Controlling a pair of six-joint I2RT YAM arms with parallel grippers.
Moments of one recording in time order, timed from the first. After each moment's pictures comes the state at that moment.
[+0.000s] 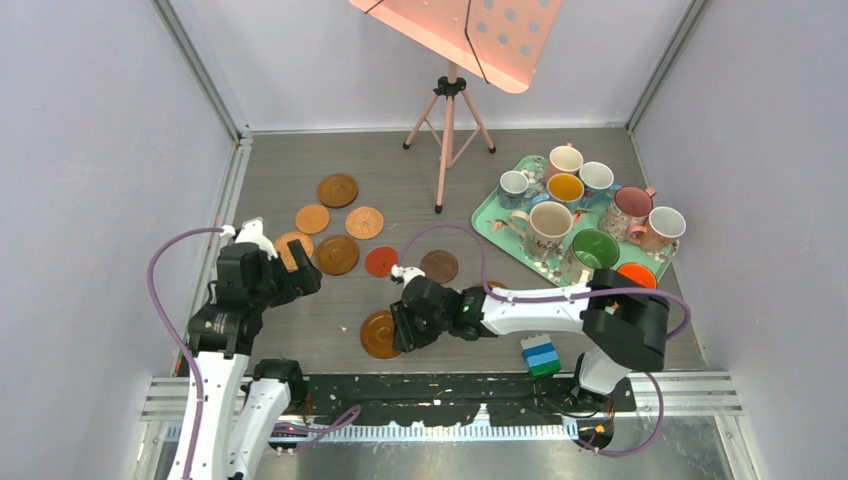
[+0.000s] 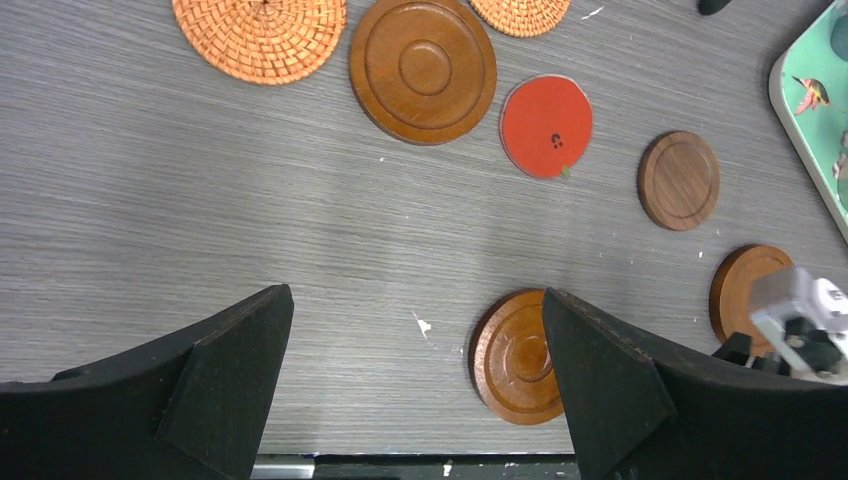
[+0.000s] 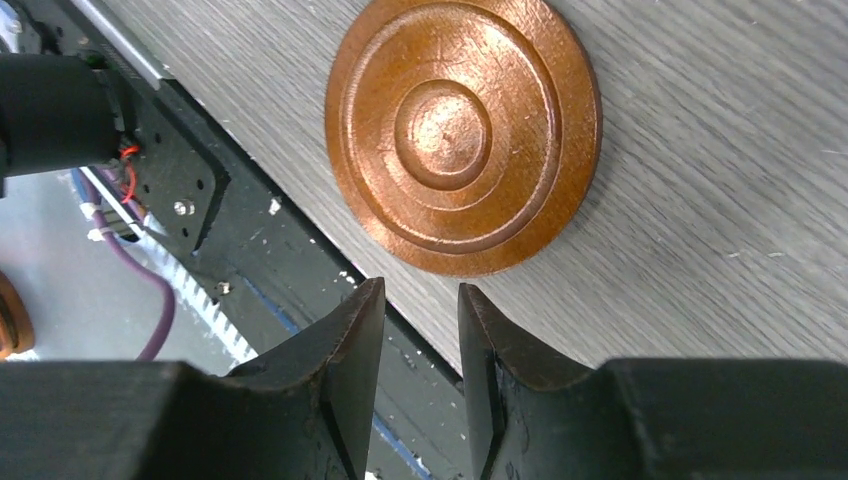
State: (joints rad) left arm -0.06 0.60 0.80 -0.89 0.04 -0.37; right arm 1.19 1.60 0.88 -0.10 -0.07 0.73
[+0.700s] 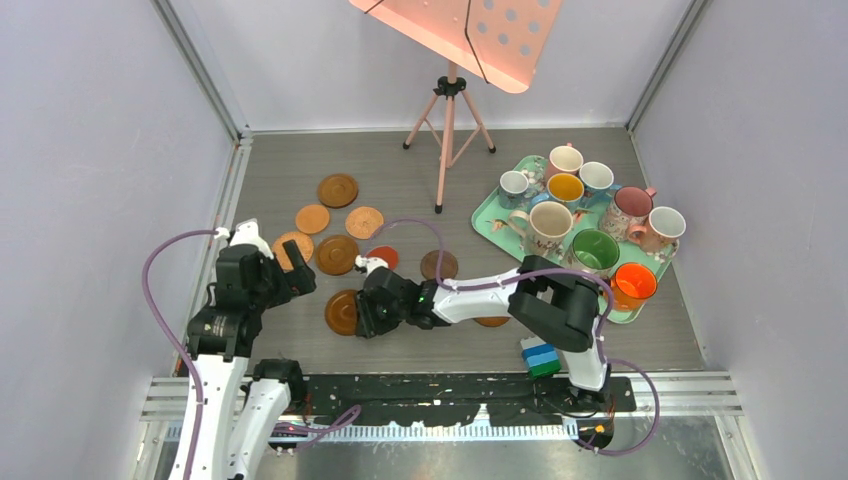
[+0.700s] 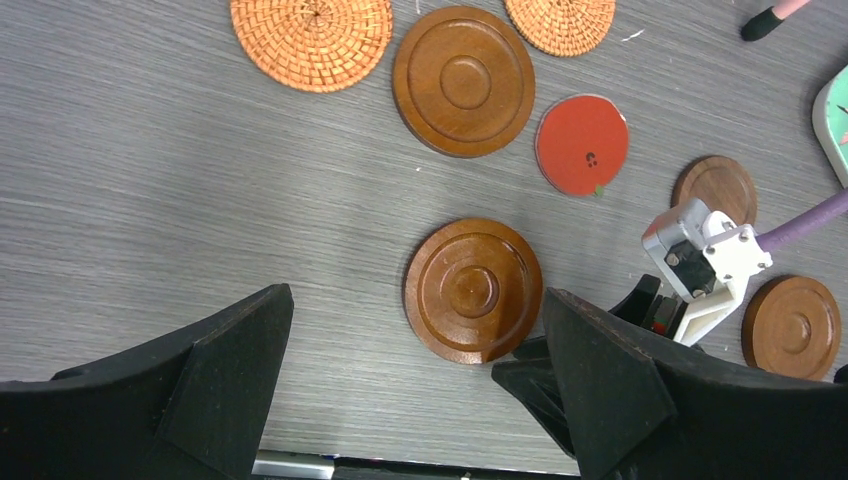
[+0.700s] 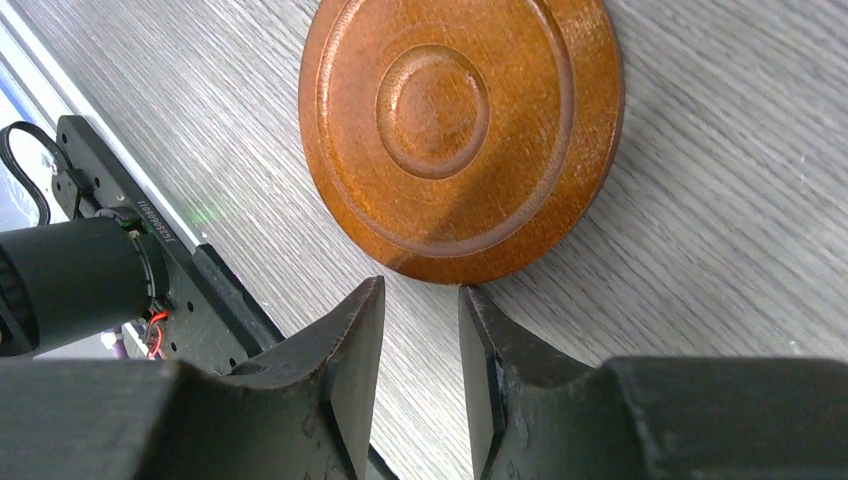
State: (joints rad) left arm -0.06 0.58 0.80 -0.90 -0.04 -0.37; right arm 1.19 1.96 1.15 0.05 -0.07 0.72
